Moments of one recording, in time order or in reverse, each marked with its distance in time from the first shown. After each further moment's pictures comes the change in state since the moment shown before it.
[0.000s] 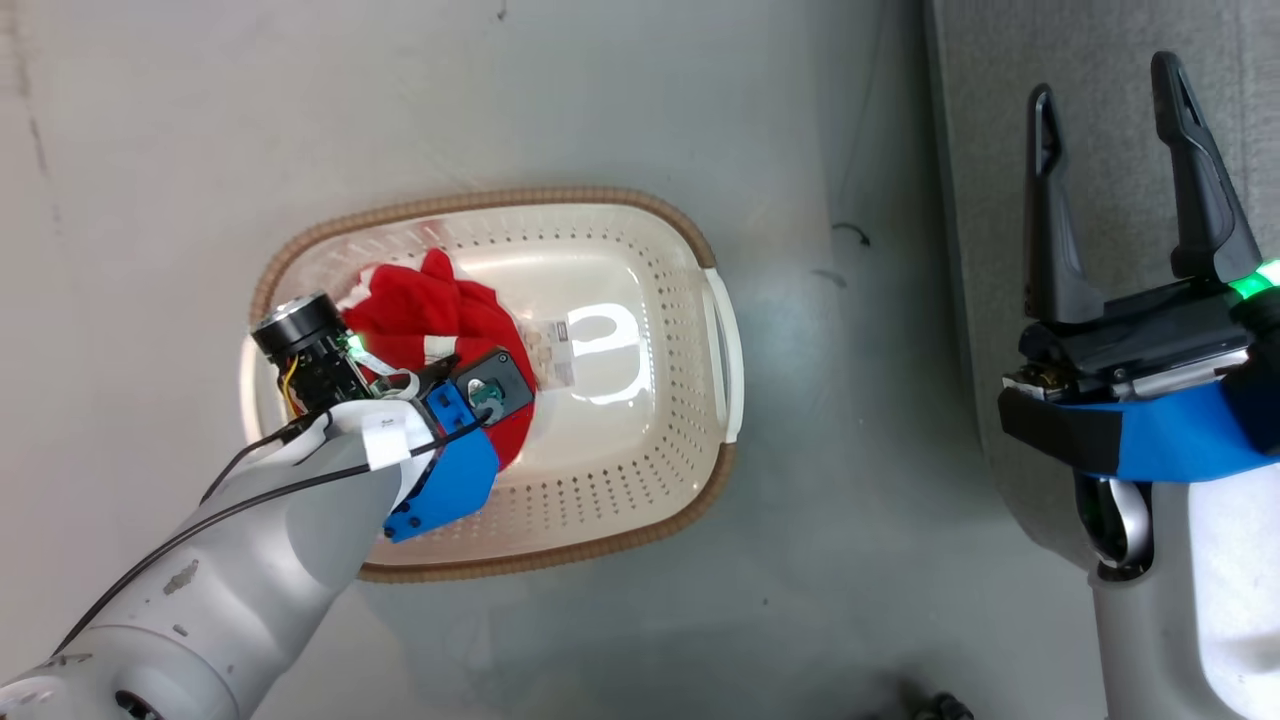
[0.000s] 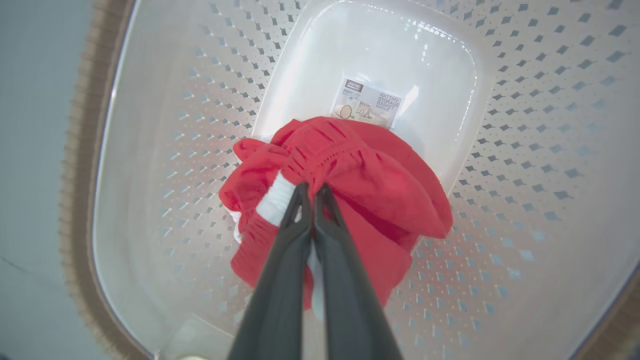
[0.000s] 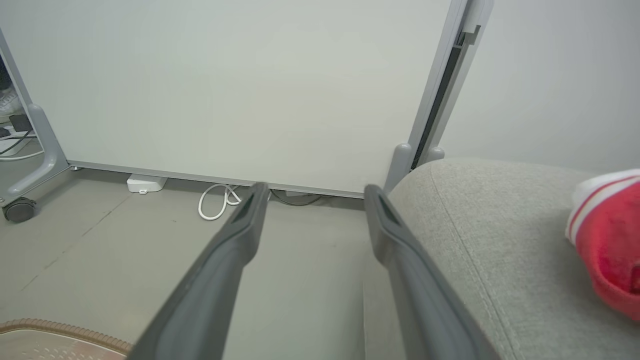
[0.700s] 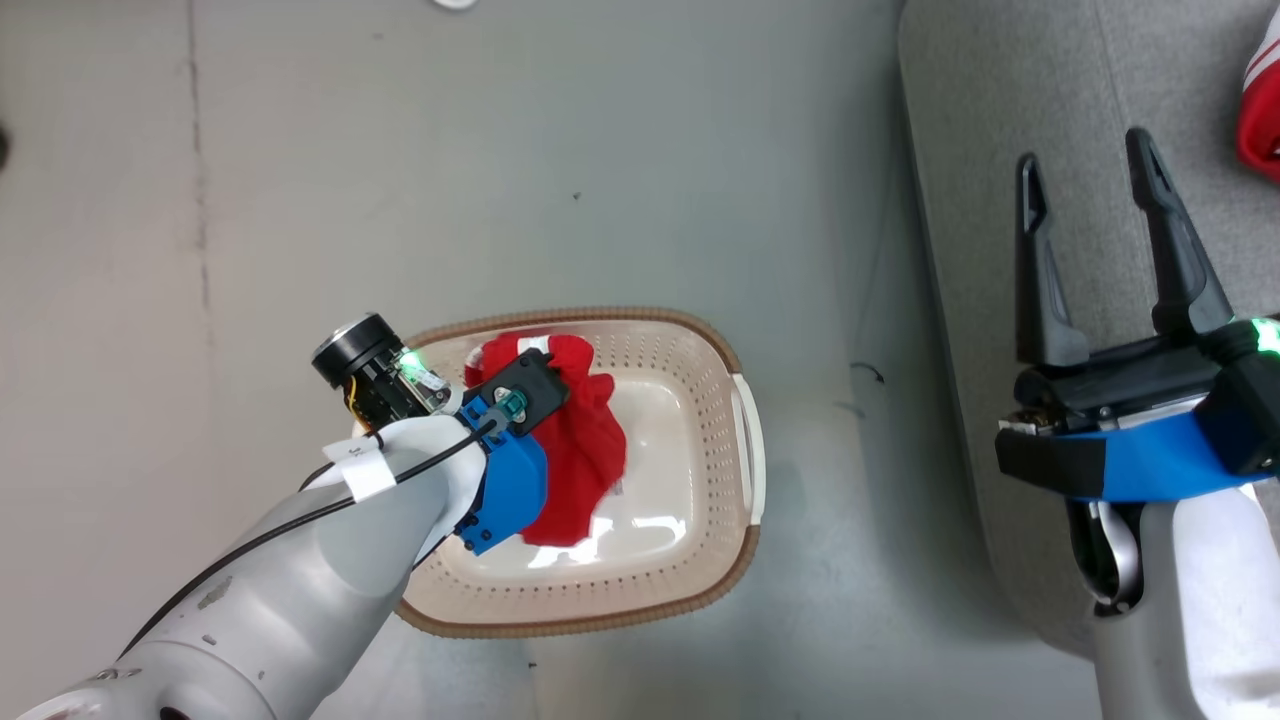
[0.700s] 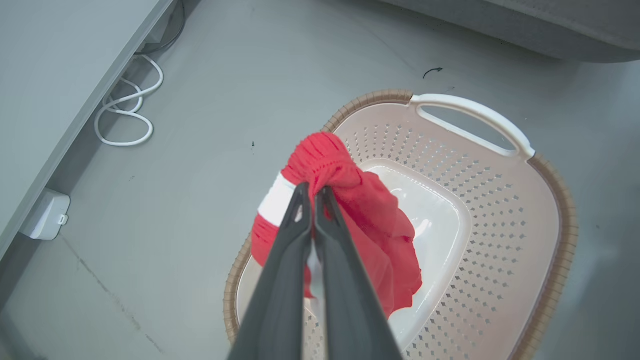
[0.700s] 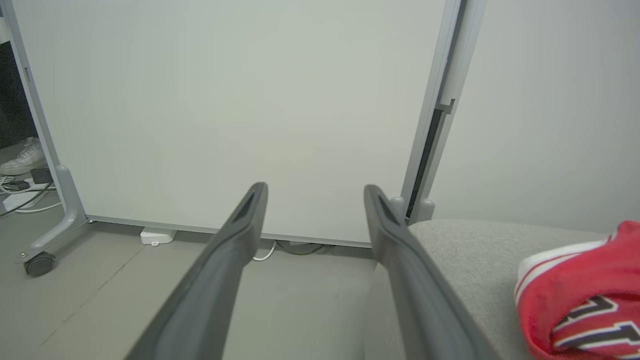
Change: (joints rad) left arm 0.037 -0.037 0.000 -0.054 -0.223 0.000 -0.201; right arm 0.058 0.000 -0.022 0.064 0.006 0.000 0.000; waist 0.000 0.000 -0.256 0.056
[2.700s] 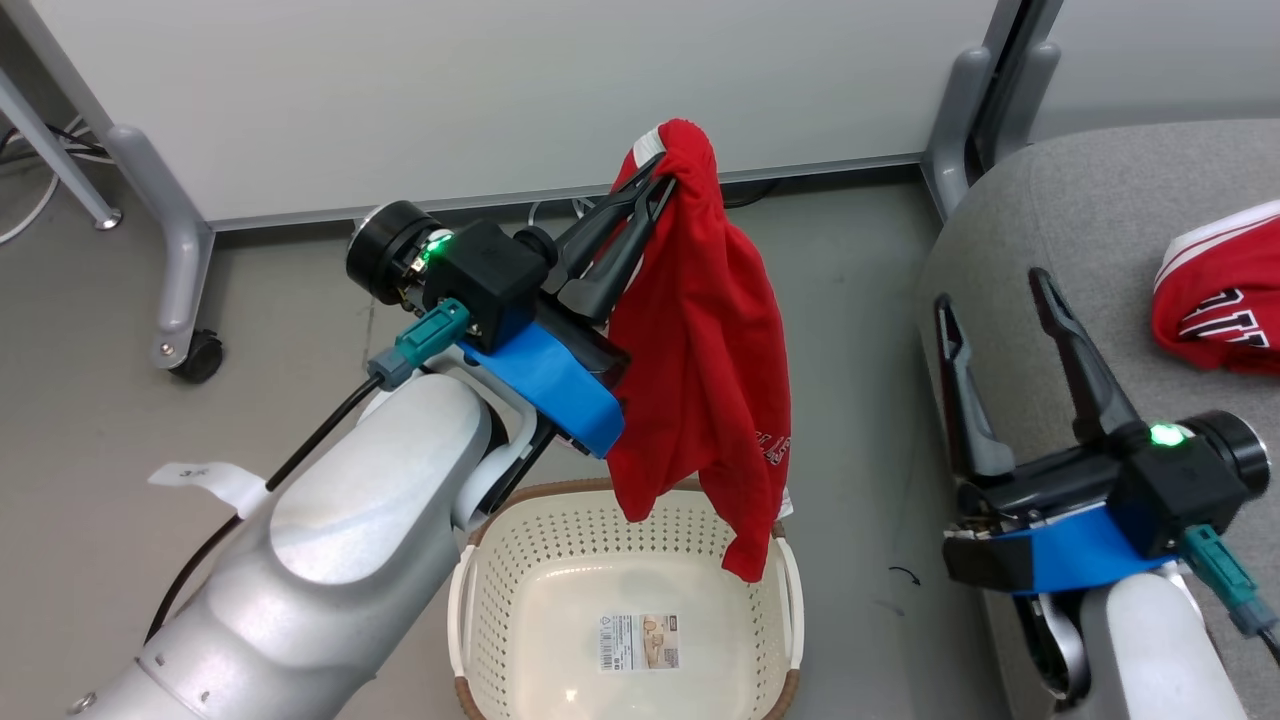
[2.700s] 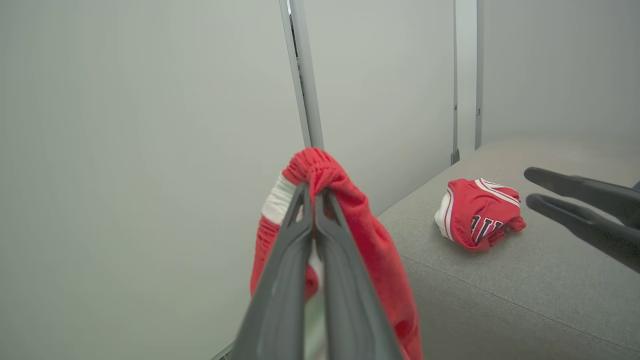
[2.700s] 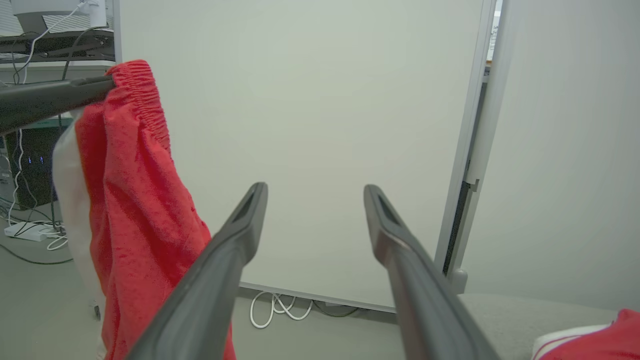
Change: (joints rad) left arm 0.107 0.044 0.443 -0.631 -0.097 0.041 -0.091; right arm 0.165 0.000 0.055 0.035 0.012 0.000 0.000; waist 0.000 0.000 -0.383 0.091
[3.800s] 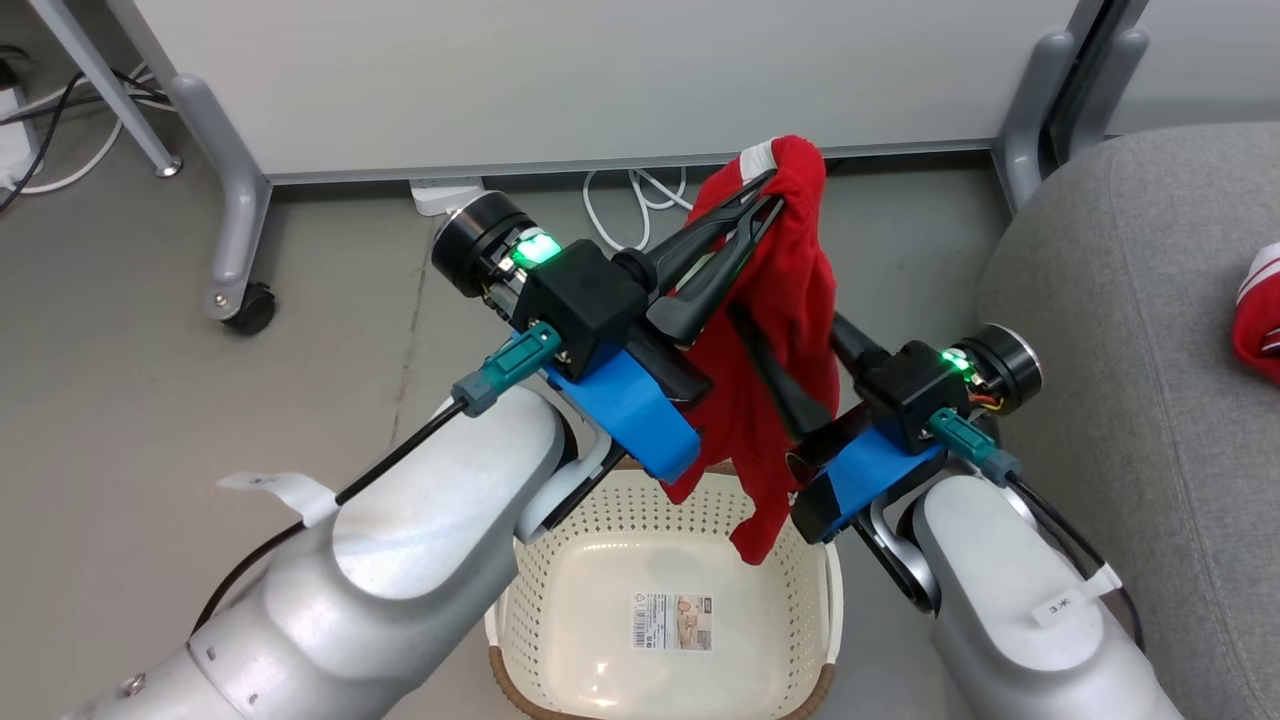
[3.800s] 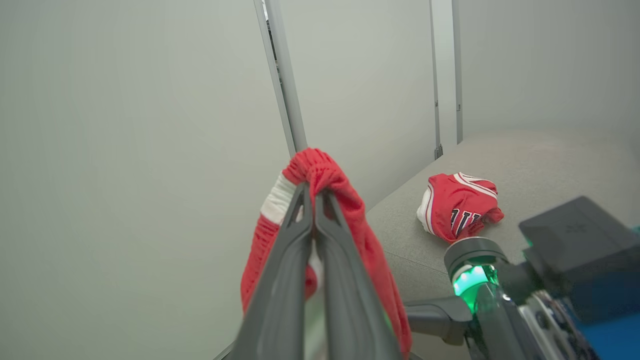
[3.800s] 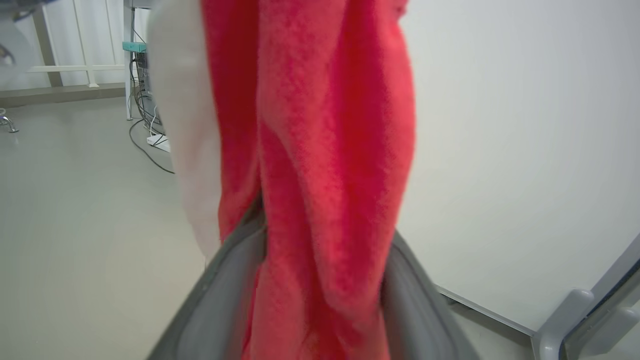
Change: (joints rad) left arm -0.030 -0.045 -0.075 -0.063 0.026 0.000 0.006; right arm -0.336 -0.021 0.353 0.466 0.045 0.000 0.000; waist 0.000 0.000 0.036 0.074
